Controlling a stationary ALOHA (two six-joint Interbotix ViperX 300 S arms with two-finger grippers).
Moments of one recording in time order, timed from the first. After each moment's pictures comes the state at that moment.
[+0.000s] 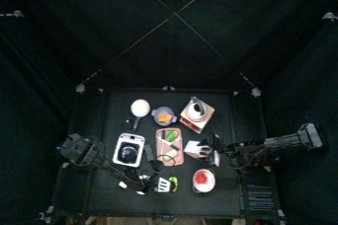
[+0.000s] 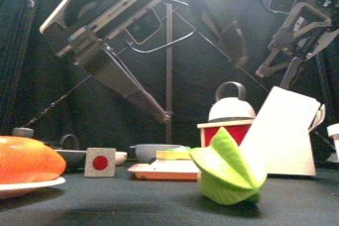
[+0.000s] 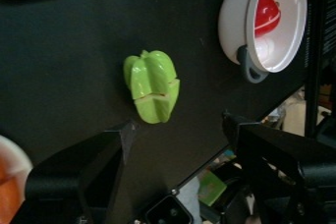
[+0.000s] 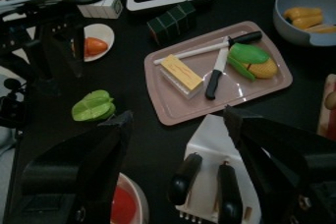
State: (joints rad) left arm -0.47 0.18 0.38 0.75 0.54 -2.32; right arm 0.10 -0.71 1.08 -0.82 0.17 1.10
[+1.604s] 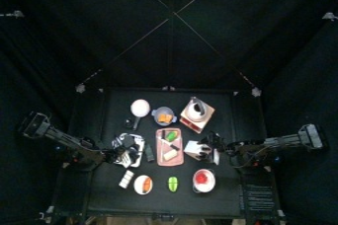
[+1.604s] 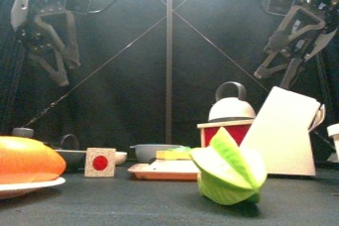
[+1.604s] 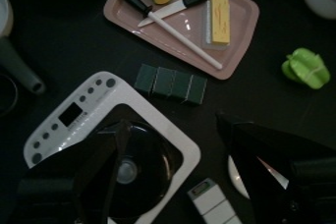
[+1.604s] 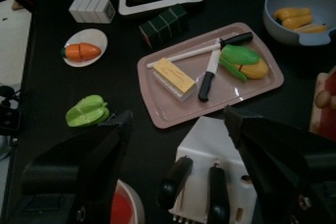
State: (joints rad) left arm -0.36 -0.49 0.88 0.70 0.78 -1.23; right arm 0.08 -0.71 1.08 -0.82 0.17 1.10
